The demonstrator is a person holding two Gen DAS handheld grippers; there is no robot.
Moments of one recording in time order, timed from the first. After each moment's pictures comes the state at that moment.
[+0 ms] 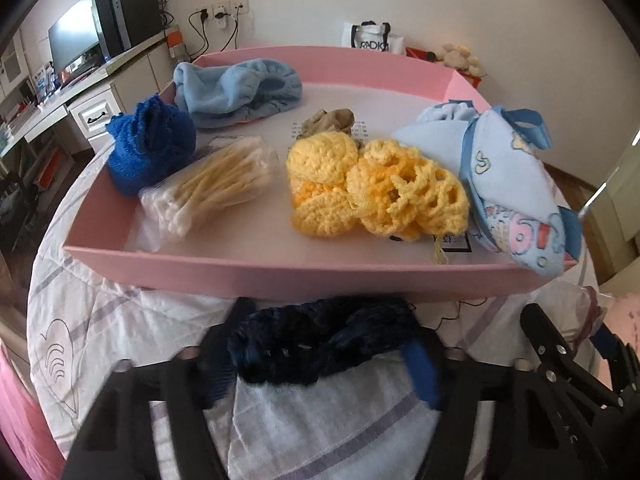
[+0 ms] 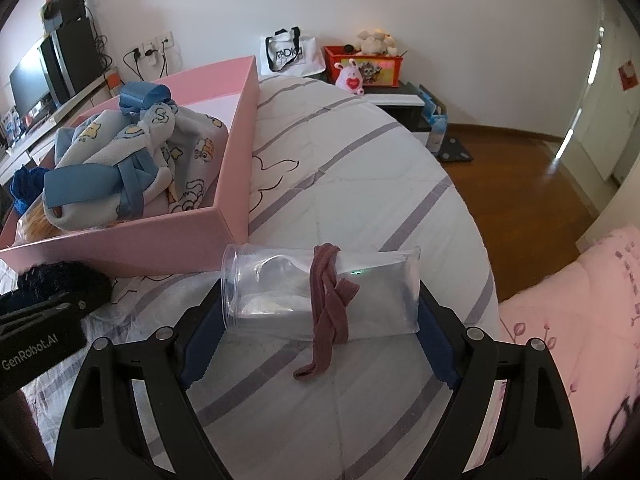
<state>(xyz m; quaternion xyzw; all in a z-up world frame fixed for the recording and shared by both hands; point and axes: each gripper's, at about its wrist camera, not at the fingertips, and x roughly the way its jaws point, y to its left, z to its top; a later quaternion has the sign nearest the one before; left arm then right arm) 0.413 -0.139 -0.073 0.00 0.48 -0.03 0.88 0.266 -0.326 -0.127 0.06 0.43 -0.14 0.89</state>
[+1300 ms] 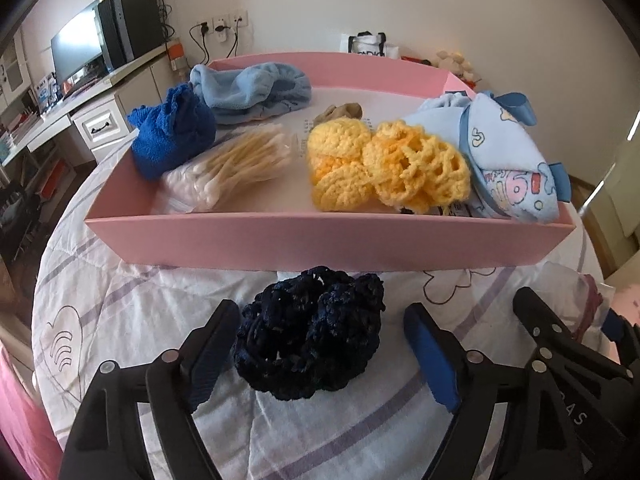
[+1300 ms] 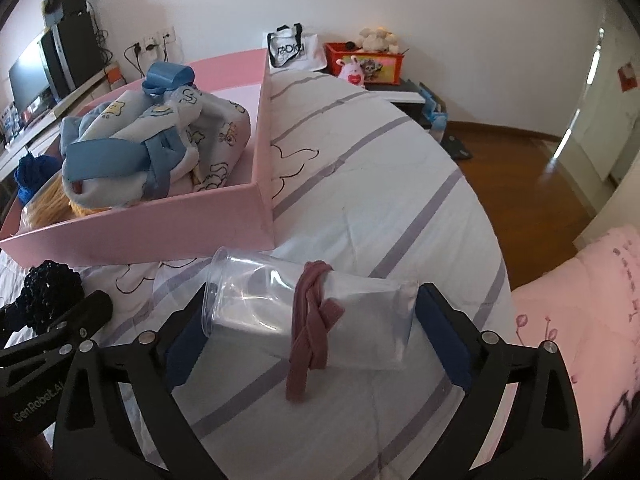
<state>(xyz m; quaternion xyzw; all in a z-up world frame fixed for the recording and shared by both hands) 0.382 -0.130 -0.076 0.00 0.46 -0.04 0.89 0.260 -0.305 -0.127 0.05 0.43 -0.14 0.89</state>
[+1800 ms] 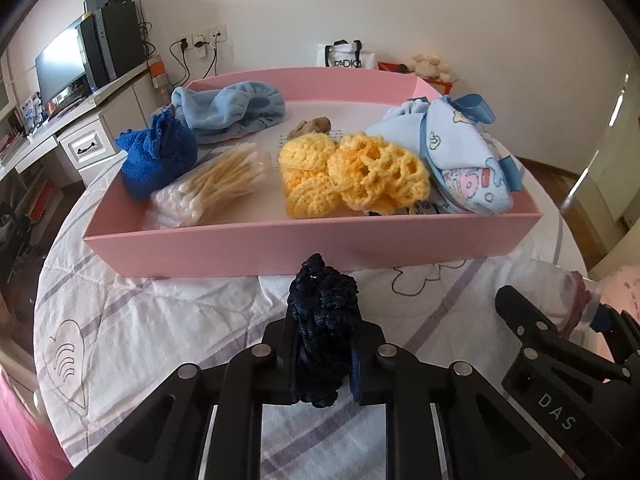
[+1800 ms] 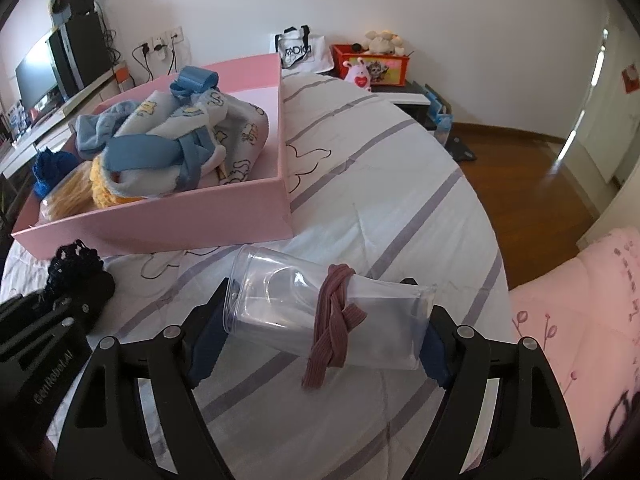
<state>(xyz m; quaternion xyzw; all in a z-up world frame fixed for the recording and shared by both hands) 0.369 -0.134 -0.066 0.02 0.44 -0.07 0.89 0.249 -0.297 -0.117 0.06 0.43 -0.13 0.89</state>
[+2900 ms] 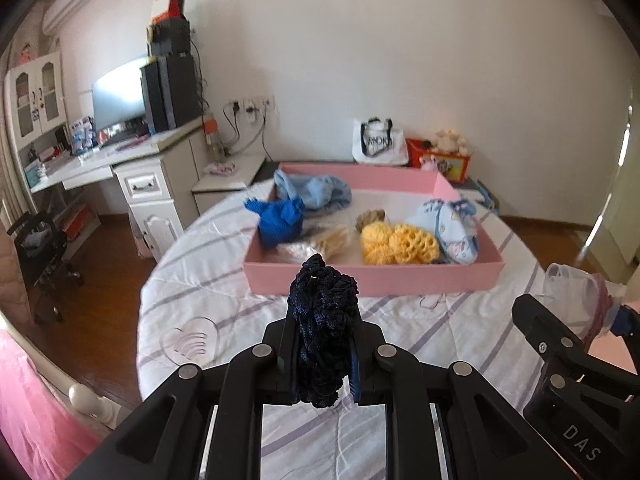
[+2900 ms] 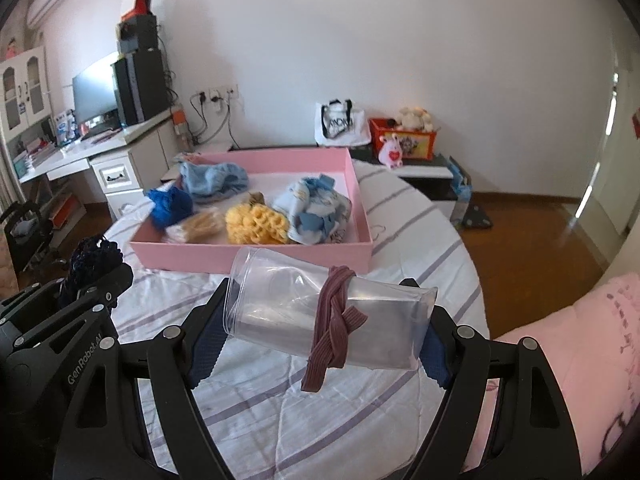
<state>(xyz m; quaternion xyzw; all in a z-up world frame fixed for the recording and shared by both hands) 0.236 -0.074 0.026 0.00 0.32 -0.02 0.95 0.166 -0.221 -0.027 0.02 0.32 -0.08 0.95</state>
